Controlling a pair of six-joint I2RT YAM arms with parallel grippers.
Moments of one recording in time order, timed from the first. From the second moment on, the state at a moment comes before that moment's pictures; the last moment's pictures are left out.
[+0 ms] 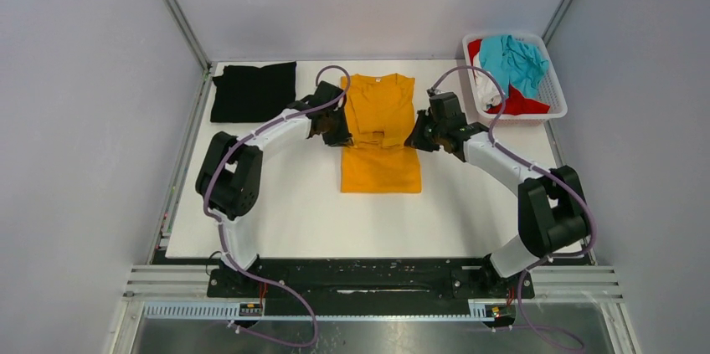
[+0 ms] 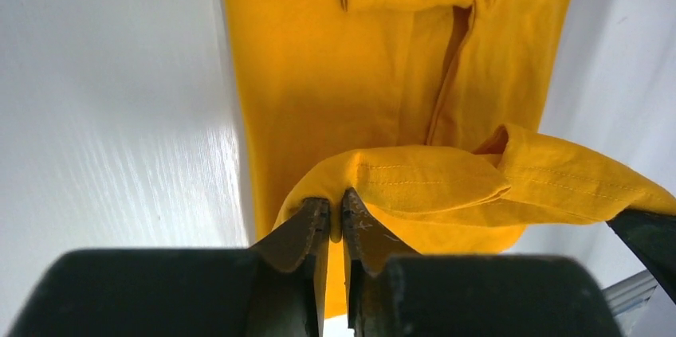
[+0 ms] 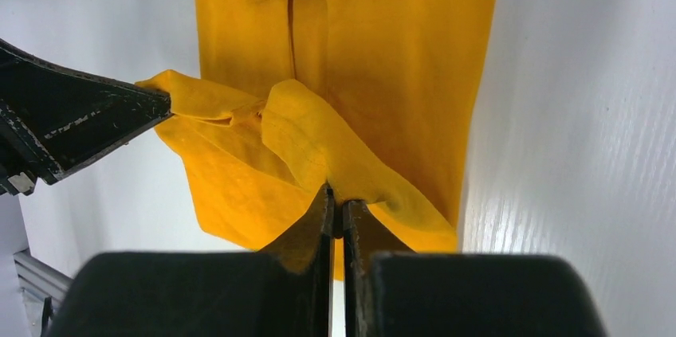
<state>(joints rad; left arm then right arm) -0.50 1.87 1.36 -0.46 0.12 -0.68 0.39 1.54 1.00 -0.26 -0.14 0.57</state>
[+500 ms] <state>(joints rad) -0.43 1.95 1.44 -0.44 0.16 -0.65 0.34 1.69 1.09 -0.22 -0.15 0.58</state>
